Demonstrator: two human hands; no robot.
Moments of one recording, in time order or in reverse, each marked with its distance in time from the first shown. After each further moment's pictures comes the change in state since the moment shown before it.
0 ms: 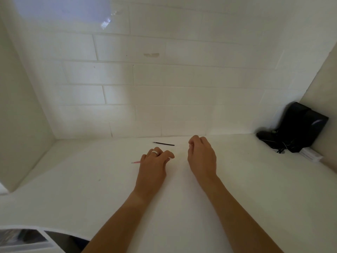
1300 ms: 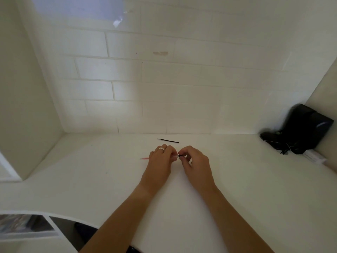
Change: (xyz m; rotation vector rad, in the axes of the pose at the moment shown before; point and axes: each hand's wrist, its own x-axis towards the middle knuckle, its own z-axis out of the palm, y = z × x) left_hand 0.001 -0.007 0.009 -0.081 -0.081 0.033; right_hand -0.038 -0.004 0.007 0.433 -0.123 -0.196
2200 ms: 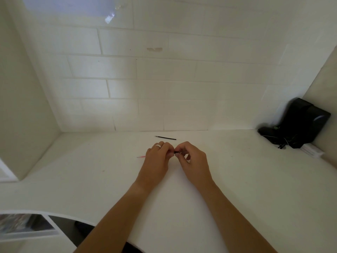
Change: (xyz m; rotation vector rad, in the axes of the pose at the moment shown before) left_hand -0.001 0.005 -0.006 -0.059 0.030 0.059; right_hand -0.002 -0.009 -0.008 0.160 -0.007 0.038
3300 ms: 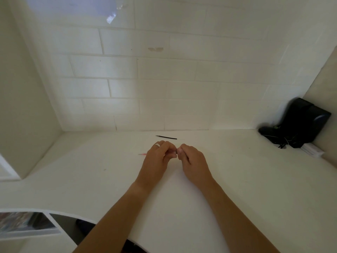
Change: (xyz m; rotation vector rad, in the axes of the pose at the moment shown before) left_hand -0.004 0.013 -0.015 -0.184 0.074 0.044; right_hand -0.001 0.005 0.001 -0.139 -0.095 -0.050
